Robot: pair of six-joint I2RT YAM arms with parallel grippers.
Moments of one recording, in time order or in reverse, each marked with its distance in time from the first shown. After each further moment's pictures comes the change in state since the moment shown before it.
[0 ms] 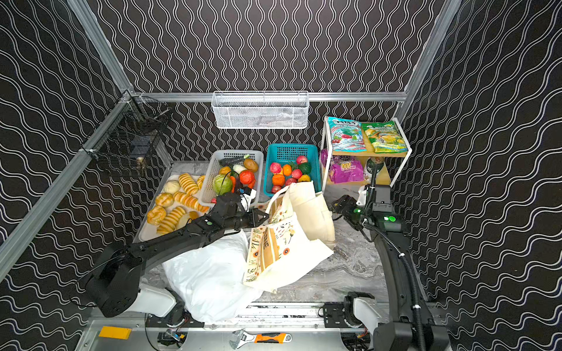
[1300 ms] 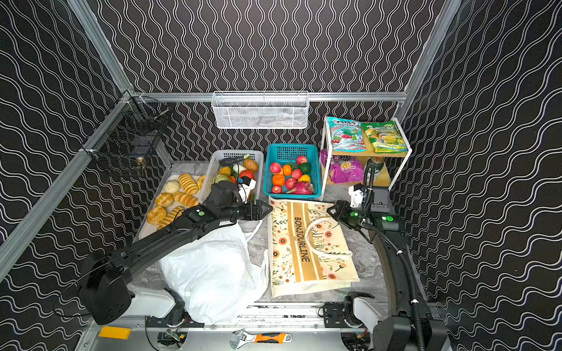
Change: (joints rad) left arm 0.001 -0.045 0.203 -0.327 -0.031 0.100; right arm -0.003 -0.023 0.004 -0.002 -0.085 -0.167
